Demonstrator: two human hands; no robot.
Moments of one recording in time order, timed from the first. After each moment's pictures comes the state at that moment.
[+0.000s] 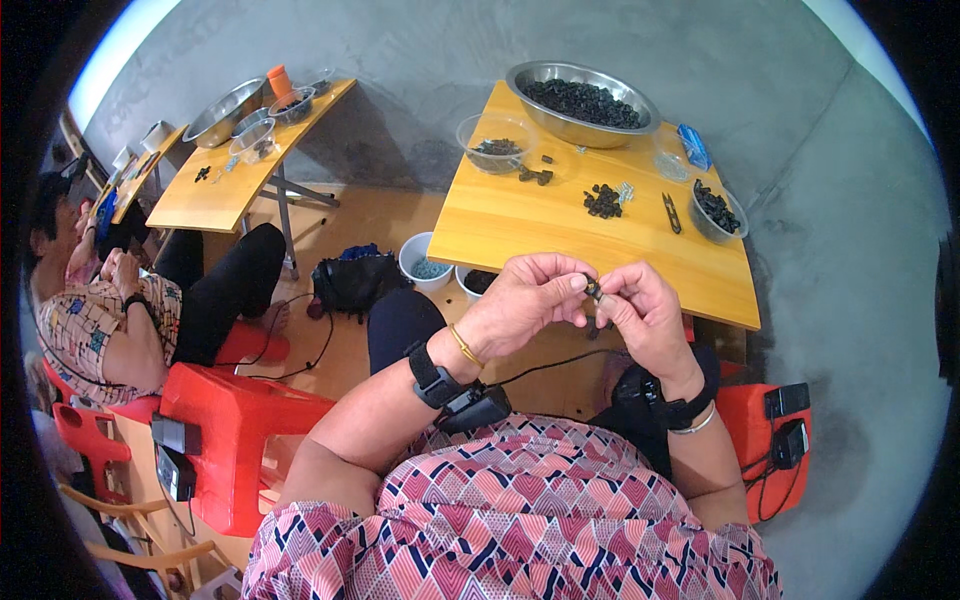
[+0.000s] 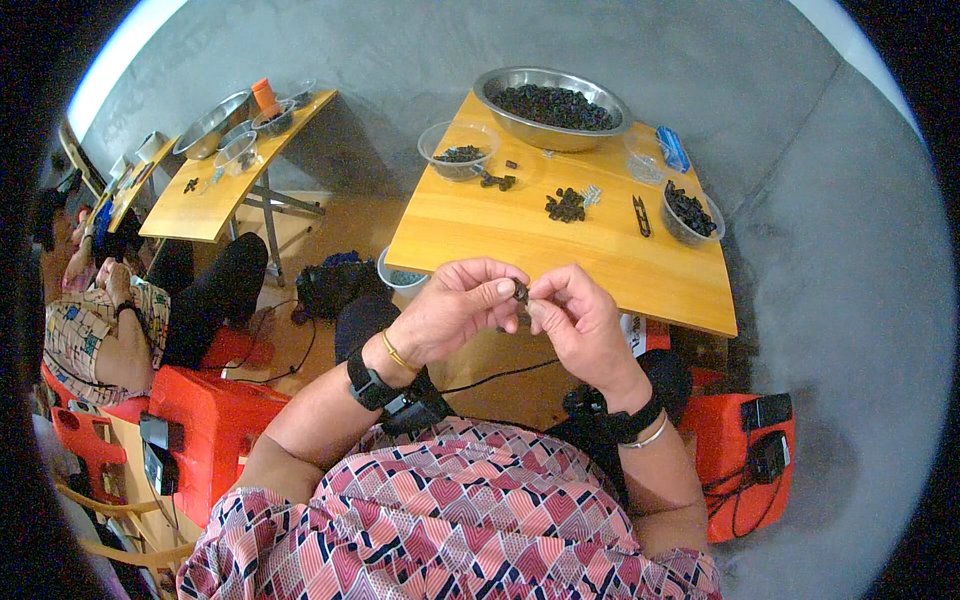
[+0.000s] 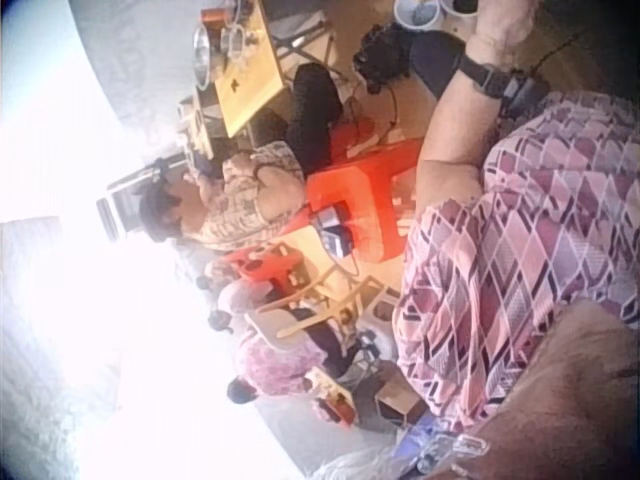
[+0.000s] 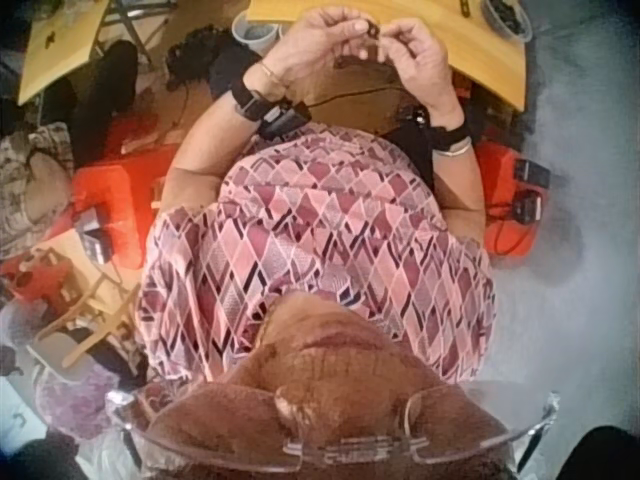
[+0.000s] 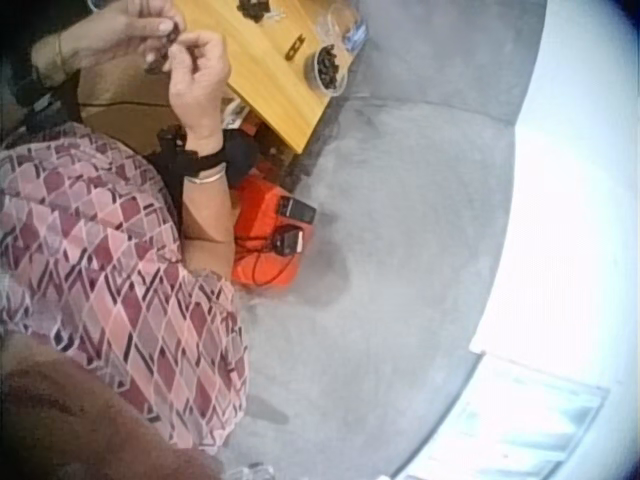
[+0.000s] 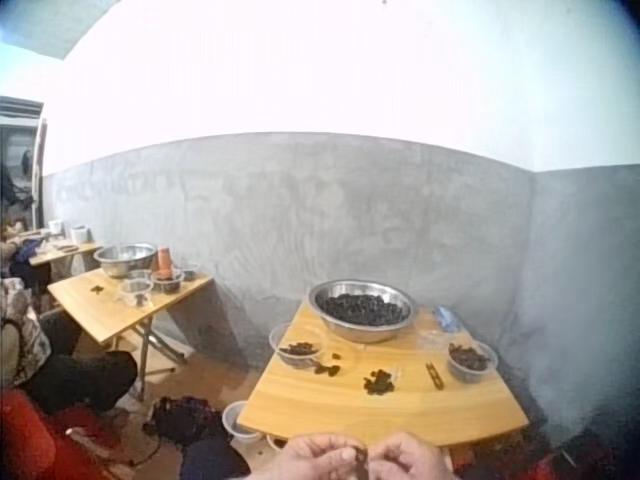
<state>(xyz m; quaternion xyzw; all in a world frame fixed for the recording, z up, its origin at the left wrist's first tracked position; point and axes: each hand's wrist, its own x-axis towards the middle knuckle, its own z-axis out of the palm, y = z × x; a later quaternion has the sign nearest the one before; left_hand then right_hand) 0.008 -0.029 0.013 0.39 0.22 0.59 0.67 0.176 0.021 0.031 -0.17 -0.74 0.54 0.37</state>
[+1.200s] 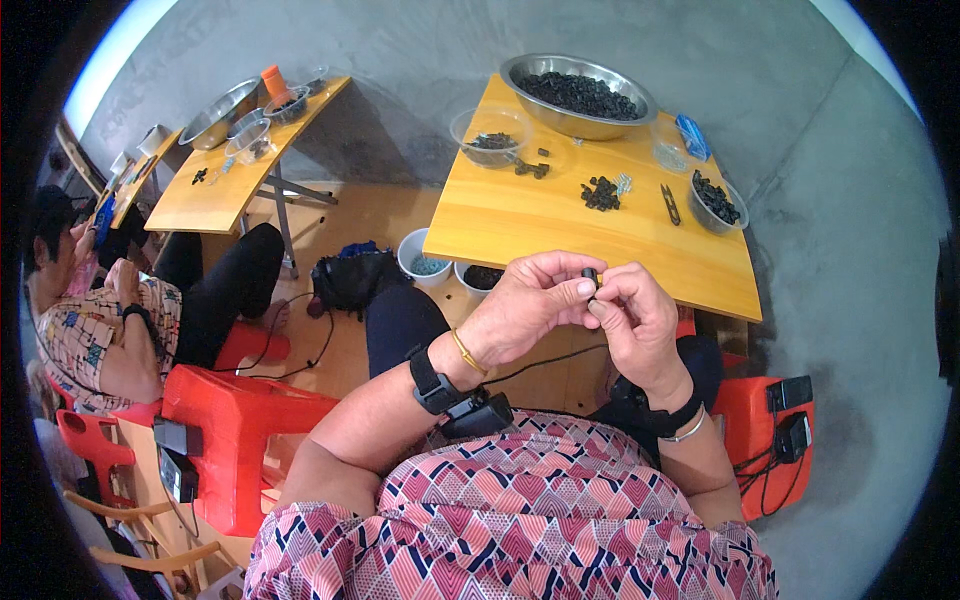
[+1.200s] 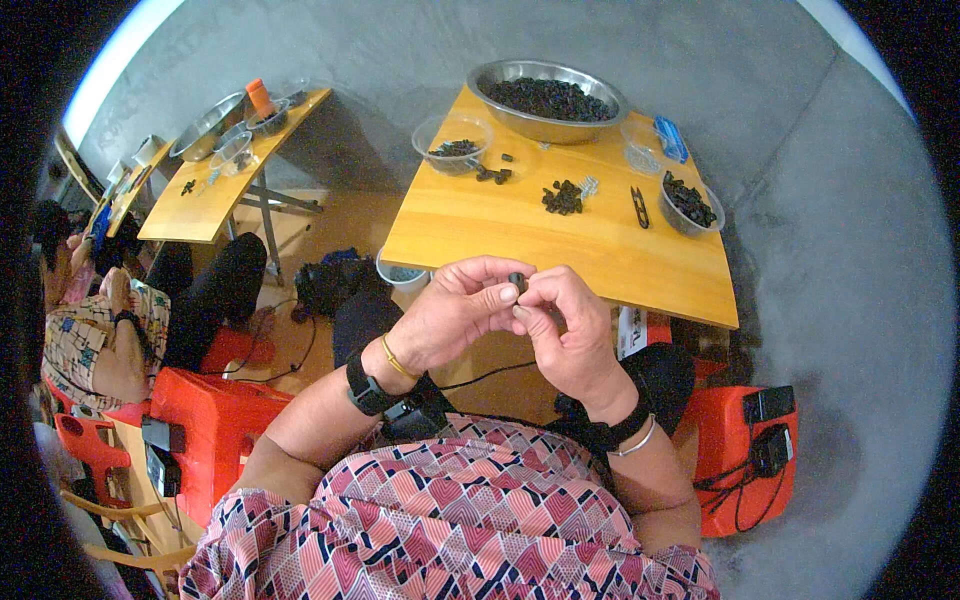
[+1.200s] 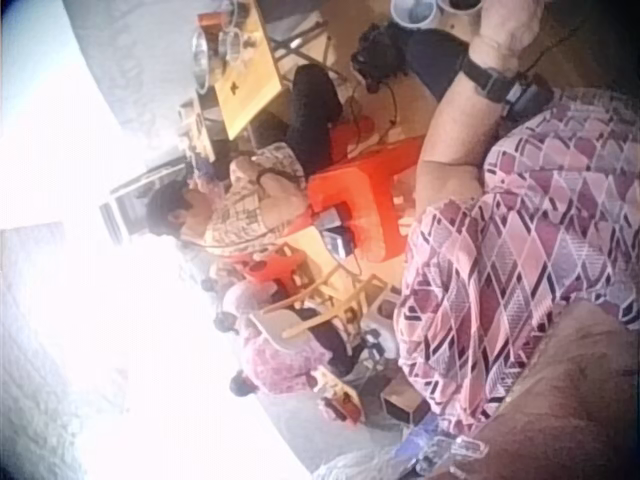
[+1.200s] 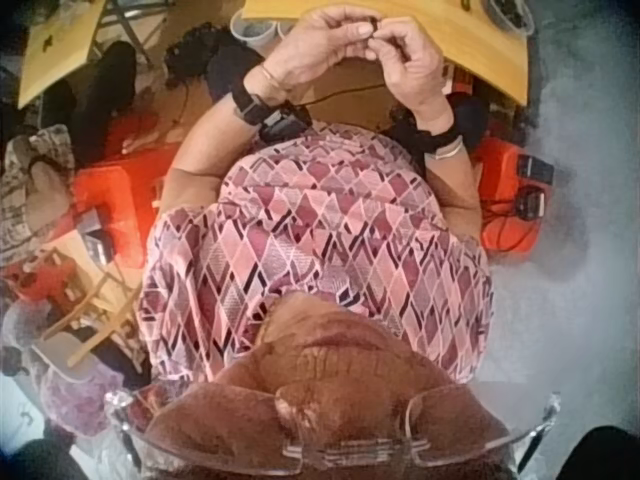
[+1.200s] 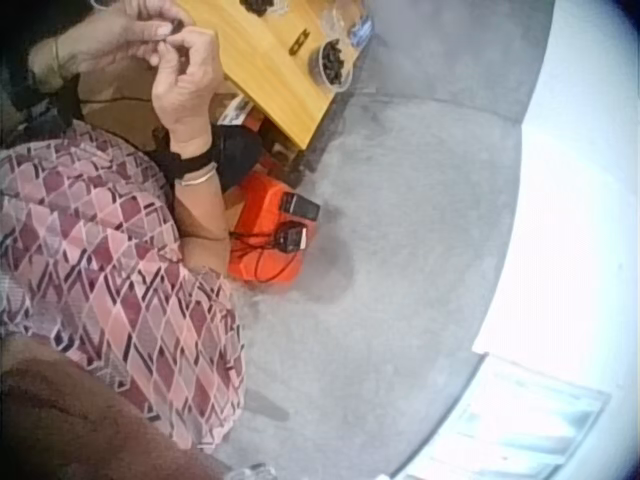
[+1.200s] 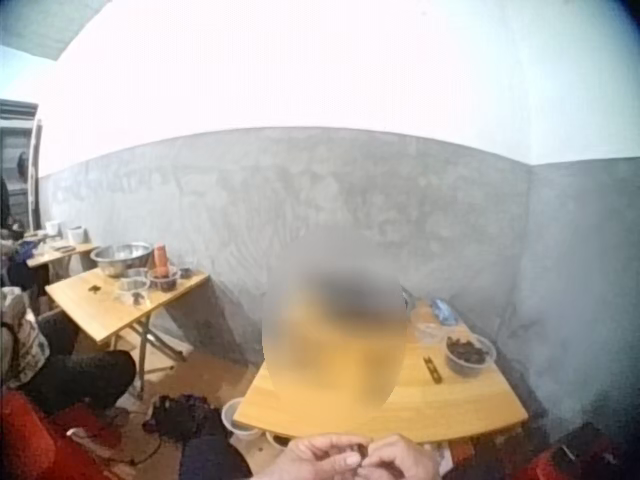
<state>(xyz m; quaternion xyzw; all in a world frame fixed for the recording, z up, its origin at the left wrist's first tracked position) 0.020 -0.031 0.012 0.38 0.21 0.61 0.67 0.168 0.008 0.030 -0.15 -0.81 0.32 0.47</state>
